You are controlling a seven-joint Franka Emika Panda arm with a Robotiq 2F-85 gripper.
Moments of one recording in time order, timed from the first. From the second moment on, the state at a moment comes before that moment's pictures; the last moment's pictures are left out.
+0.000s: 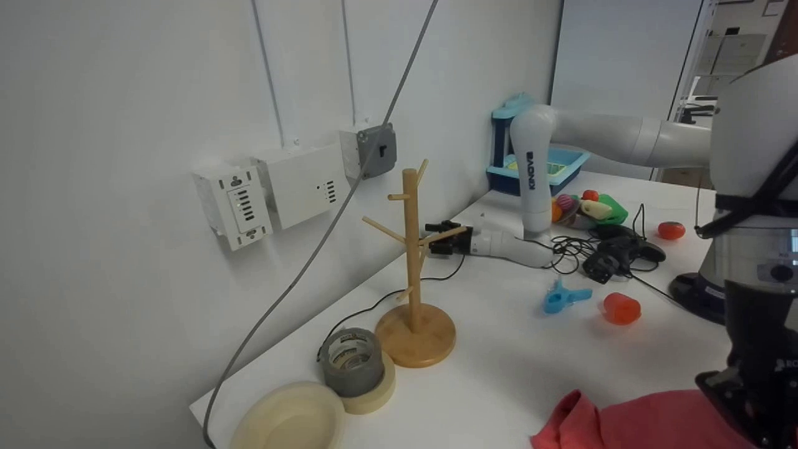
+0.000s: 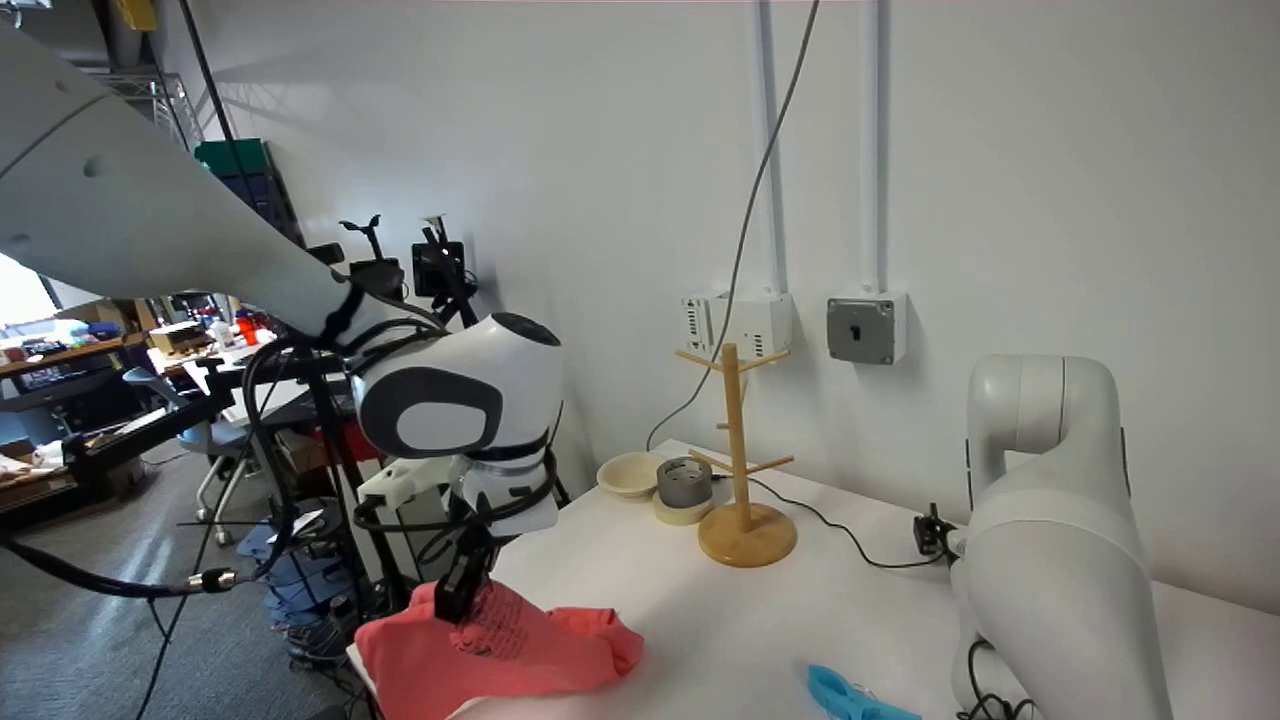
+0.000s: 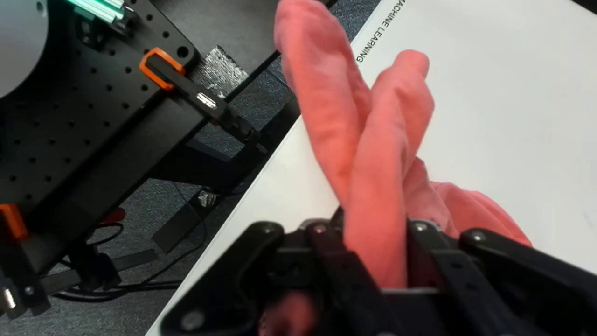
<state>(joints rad) 0.13 -0.03 0.06 -2.50 0.35 2.14 0.71</state>
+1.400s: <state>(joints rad) 0.08 0.29 0.00 -2.12 0.34 1.82 0.85</state>
